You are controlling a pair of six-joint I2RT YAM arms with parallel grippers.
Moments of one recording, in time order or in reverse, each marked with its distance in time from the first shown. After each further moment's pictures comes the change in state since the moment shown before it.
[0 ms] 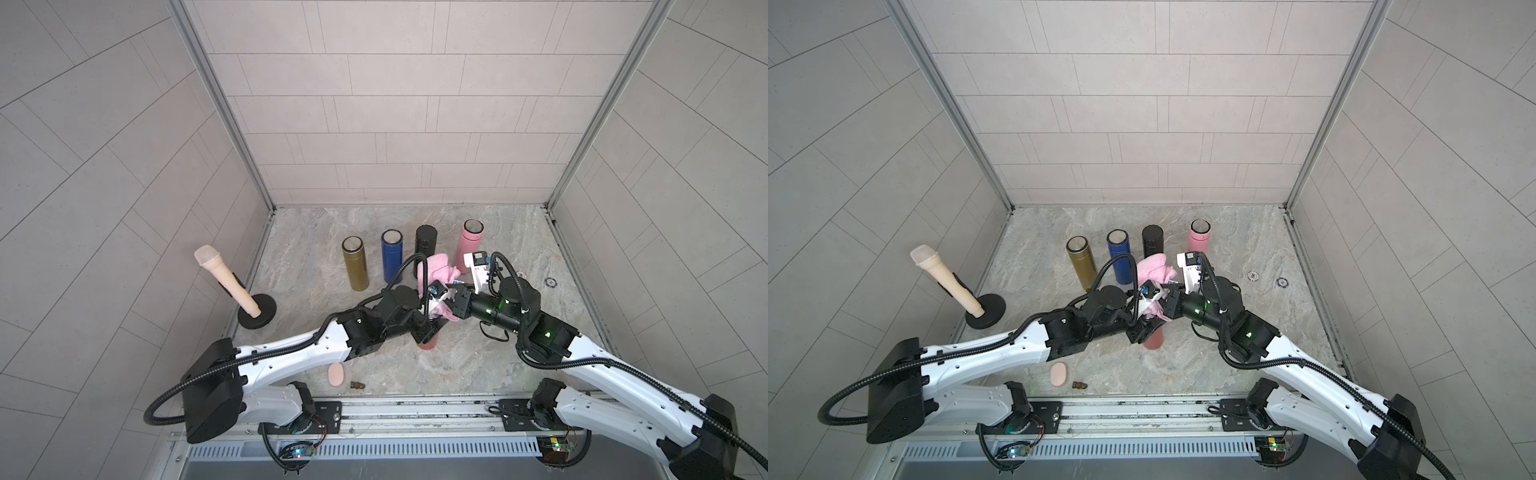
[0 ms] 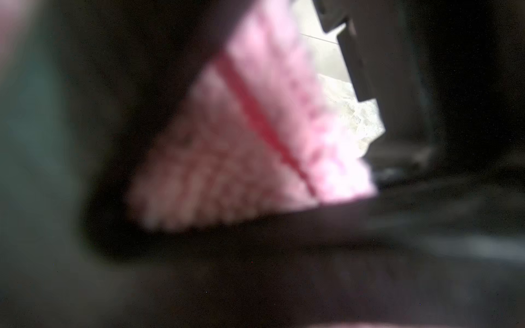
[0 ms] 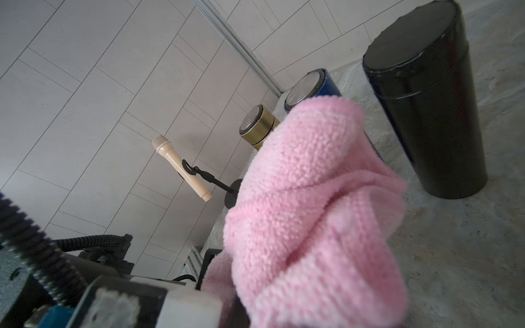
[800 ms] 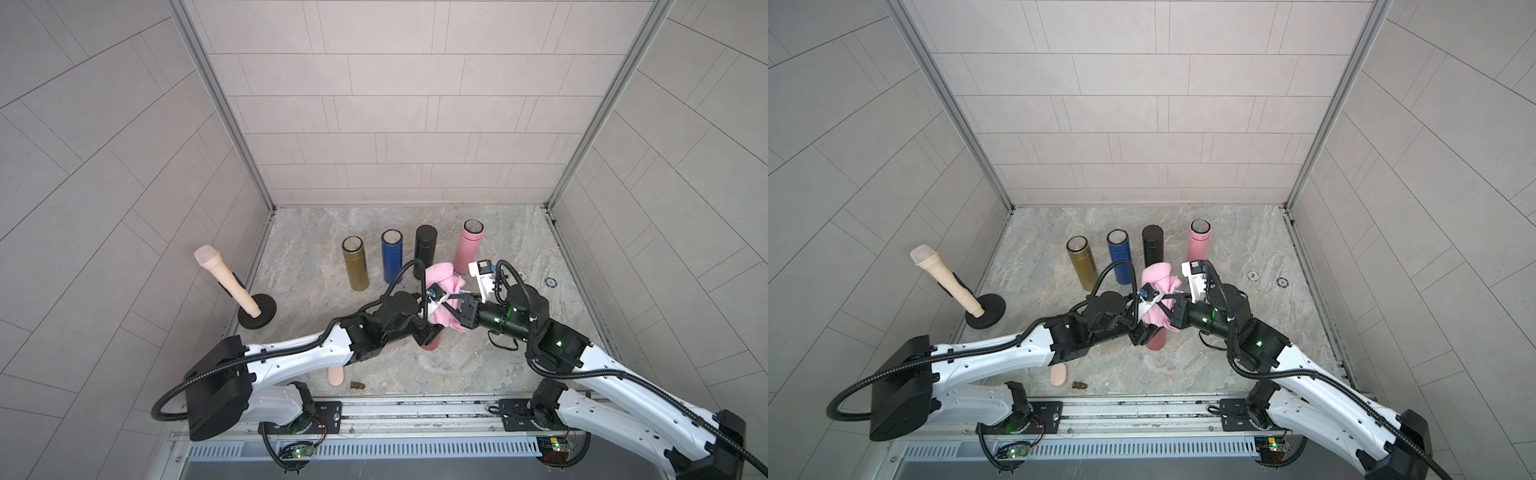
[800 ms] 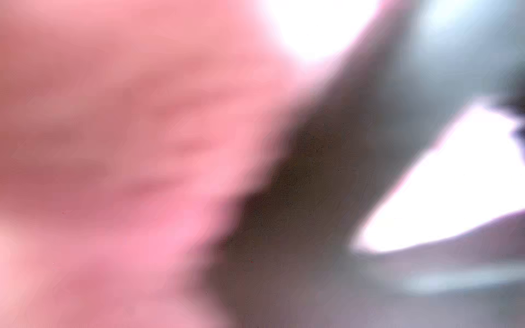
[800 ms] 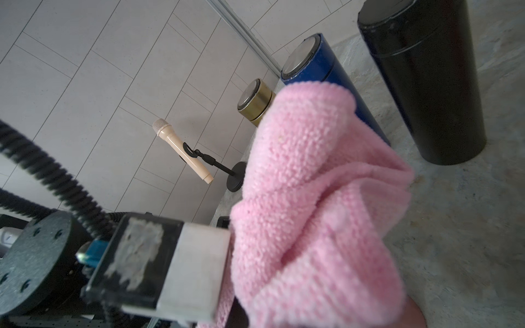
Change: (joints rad) left arm -0.004 0.020 -0.073 0.151 -0.010 -0.028; right arm 0.002 -0.140 -0.047 -0.131 -0.048 0.029
